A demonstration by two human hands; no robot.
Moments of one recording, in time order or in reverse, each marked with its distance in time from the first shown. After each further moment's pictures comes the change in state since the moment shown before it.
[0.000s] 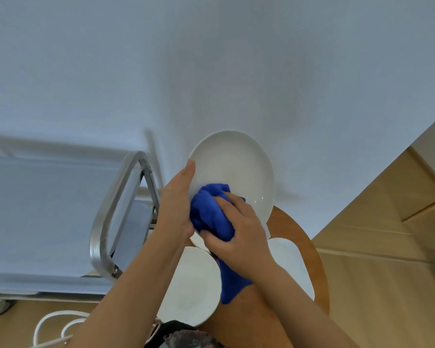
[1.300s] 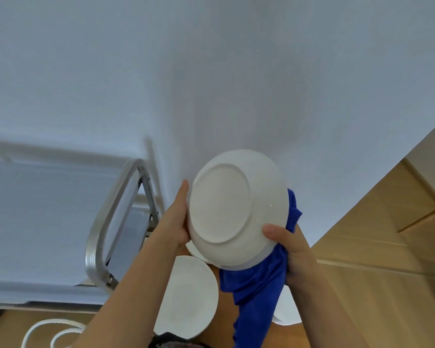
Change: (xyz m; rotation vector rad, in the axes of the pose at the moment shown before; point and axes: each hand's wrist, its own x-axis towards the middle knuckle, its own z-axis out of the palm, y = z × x) left_hand 0.038 -0.006 -0.025 0.133 0.157 -0.186; right_hand -0.007 0.034 -0.055 1.349 -0.073 0.432
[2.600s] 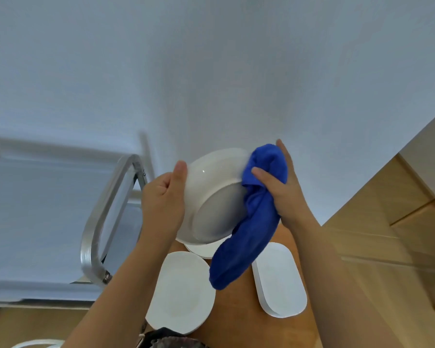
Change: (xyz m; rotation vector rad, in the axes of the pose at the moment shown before) left_hand -0.049 0.012 0.011 0.443 0.367 0.921; right_hand 0.064 -0.037 0.007 -0.710 0.171 -0.266
